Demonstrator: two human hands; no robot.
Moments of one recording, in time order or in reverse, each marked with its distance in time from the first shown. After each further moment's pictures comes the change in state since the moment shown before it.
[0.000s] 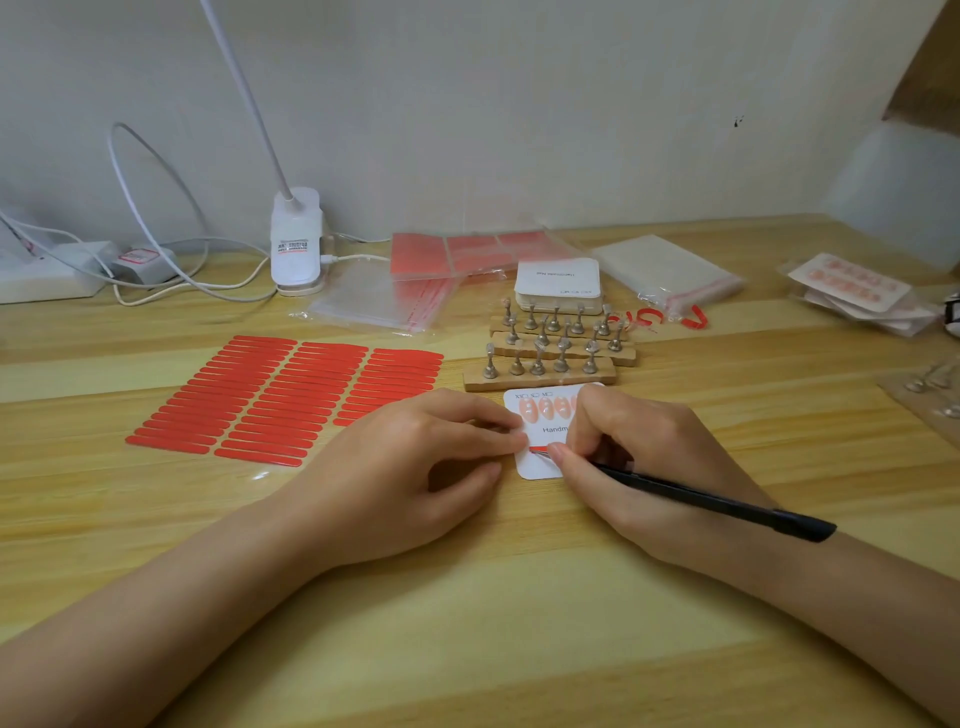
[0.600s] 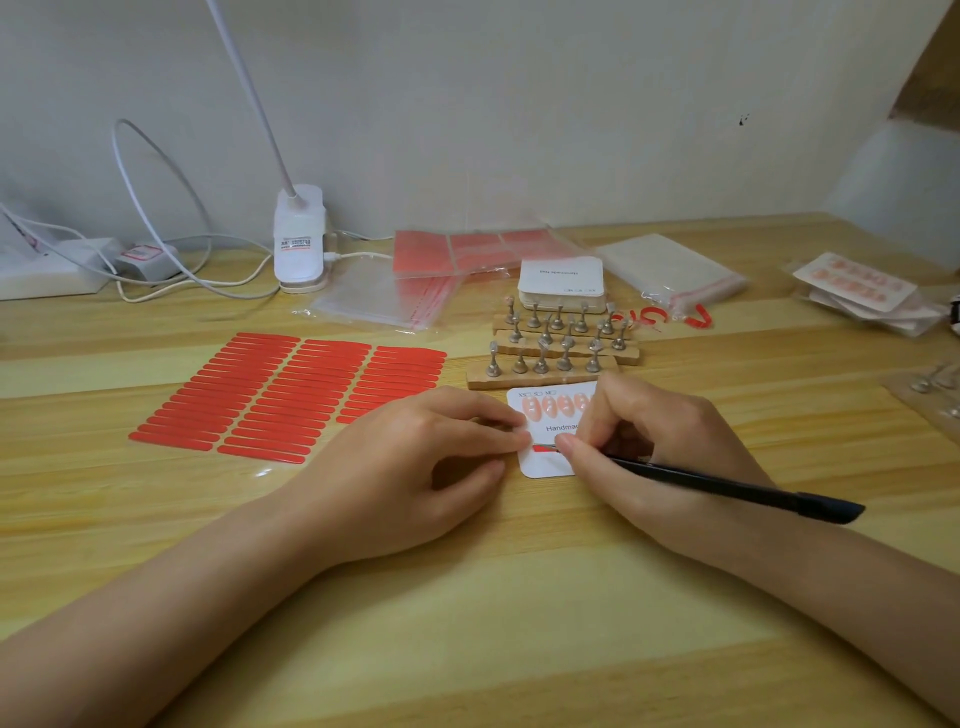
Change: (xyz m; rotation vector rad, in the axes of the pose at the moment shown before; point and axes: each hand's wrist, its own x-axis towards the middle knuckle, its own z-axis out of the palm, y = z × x) left_hand 0.000 -0.001 0.001 -0.017 0.003 0.007; right_hand 0.000 0.000 -0.001 0.090 0.050 0.078
